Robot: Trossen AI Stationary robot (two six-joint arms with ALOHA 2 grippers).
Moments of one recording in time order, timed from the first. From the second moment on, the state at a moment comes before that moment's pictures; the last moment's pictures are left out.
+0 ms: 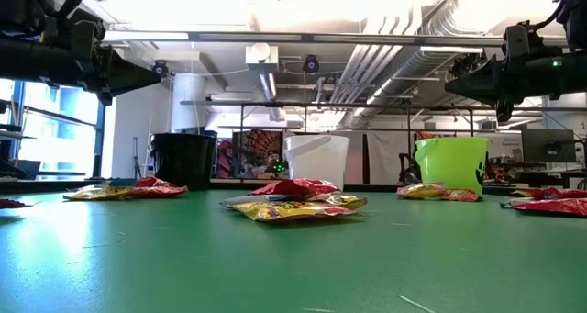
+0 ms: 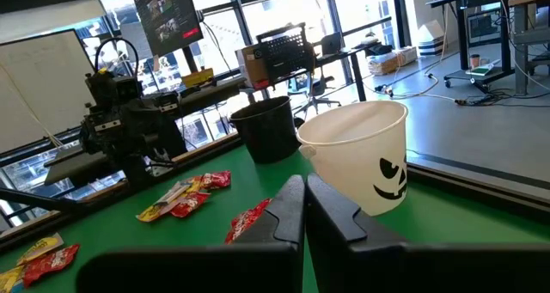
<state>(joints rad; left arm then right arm) 0.35 0.01 0.01 0.02 -0.08 -0.08 -0.43 0.01 0.01 0.03 0.05 0.28</state>
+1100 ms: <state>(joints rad) 0.35 0.01 0.01 0.02 -0.08 -0.08 -0.43 0.01 0.02 0.17 0.13 0.50</state>
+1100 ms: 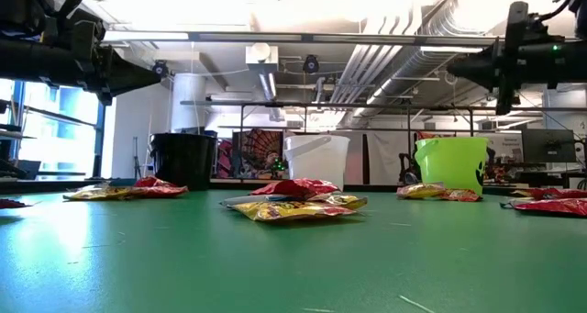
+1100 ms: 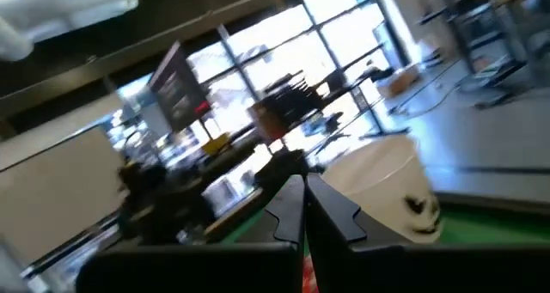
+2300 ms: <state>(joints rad) 0.35 0.01 0.01 0.02 -0.08 -0.08 -0.43 0.21 0.24 -0.06 0.06 0.47</state>
